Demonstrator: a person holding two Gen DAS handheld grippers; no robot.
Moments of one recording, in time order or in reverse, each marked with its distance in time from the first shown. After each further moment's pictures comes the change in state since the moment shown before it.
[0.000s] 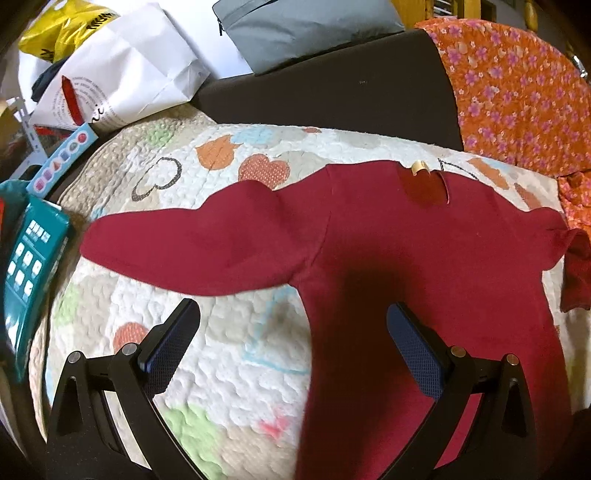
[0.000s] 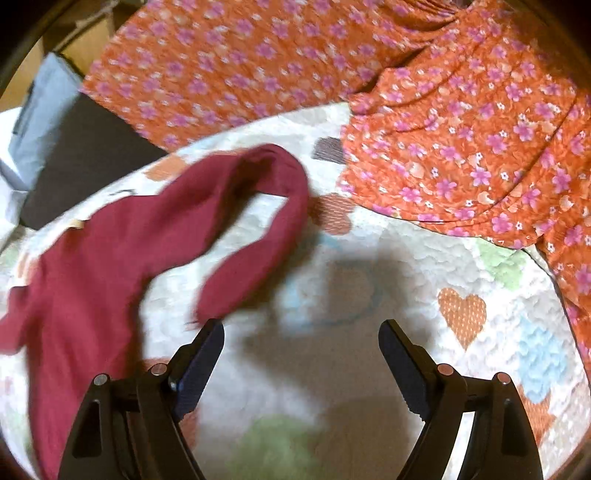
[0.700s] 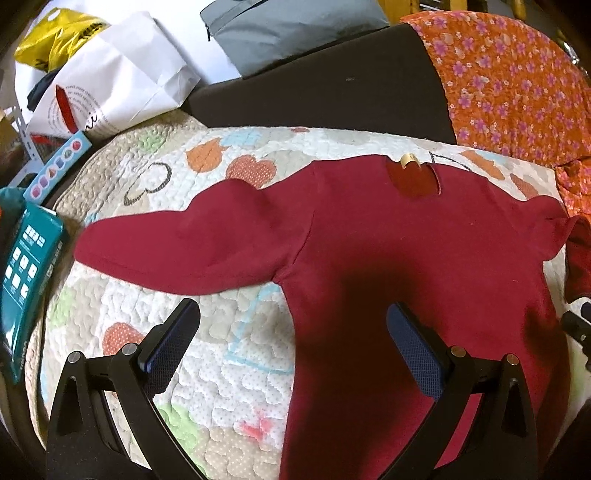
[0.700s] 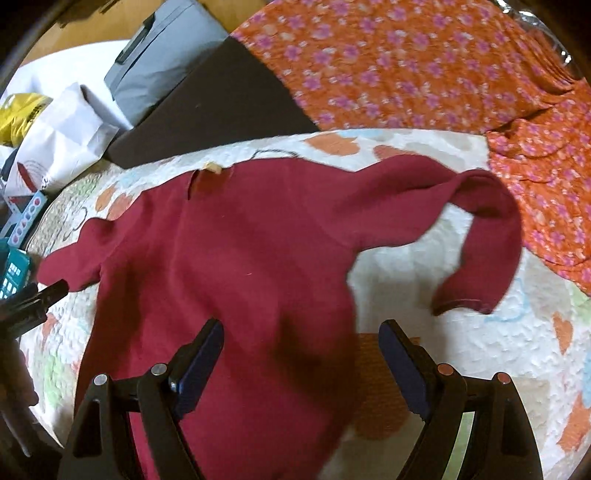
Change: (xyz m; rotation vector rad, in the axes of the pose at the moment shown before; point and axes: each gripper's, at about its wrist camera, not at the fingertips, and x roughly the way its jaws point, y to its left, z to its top) left arm 0.006 -0.018 -0.011 0.035 -0.026 0.006; right arm -0.004 0.167 -0.030 -0.237 0.040 0.199
